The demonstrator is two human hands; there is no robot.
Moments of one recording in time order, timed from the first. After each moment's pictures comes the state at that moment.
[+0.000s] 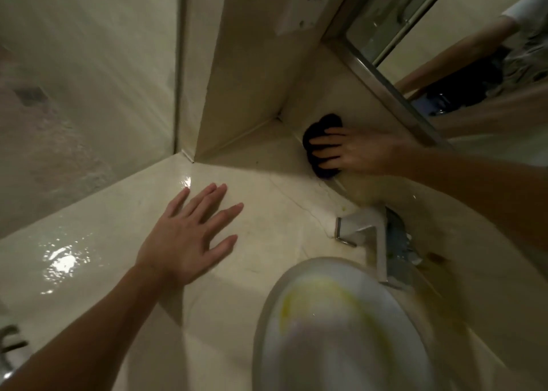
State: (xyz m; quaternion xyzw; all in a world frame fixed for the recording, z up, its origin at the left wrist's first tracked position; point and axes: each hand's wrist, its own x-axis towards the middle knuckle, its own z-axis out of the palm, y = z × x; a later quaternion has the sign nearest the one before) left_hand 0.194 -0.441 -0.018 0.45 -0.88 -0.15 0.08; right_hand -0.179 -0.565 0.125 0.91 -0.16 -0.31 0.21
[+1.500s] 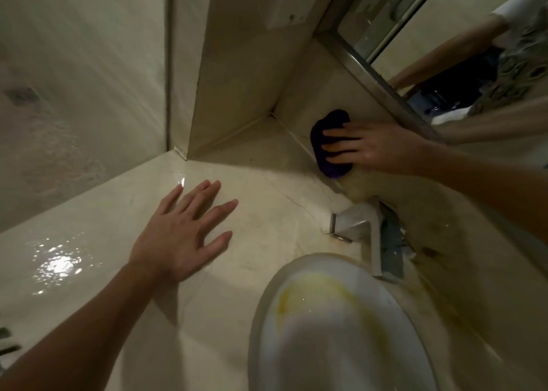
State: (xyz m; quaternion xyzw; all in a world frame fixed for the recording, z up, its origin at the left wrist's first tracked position) left_hand 0.194 -0.442 -0.015 0.46 -0.87 -0.16 0.07; right_hand -0.176 -0.524 0.172 0.90 -0.23 -0.33 0.19
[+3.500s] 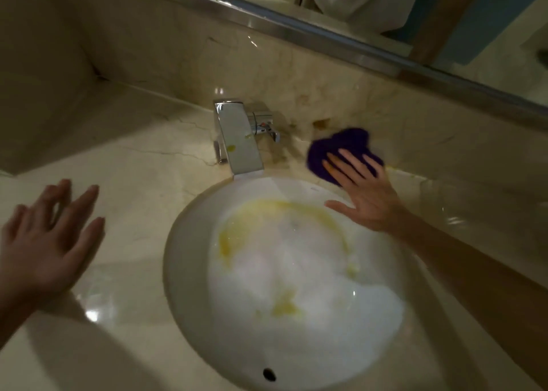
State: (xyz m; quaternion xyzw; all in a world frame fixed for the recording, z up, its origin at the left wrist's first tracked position) left_hand 0.207 -0.461 -0.055 0.48 -0.85 -0.21 0.08; right_hand -0.295 -0.162 0.018 0.63 -0.76 -0.10 0.11
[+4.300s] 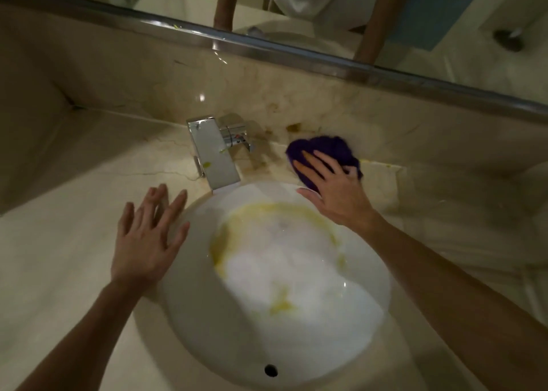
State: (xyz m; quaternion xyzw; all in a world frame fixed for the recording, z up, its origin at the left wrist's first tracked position) left_hand 0.067 -0.388 -0.021 0.34 -0.93 -0.11 0.01; right_hand -0.270 -0.174 0.007 0.54 -0.83 -0.06 0.07
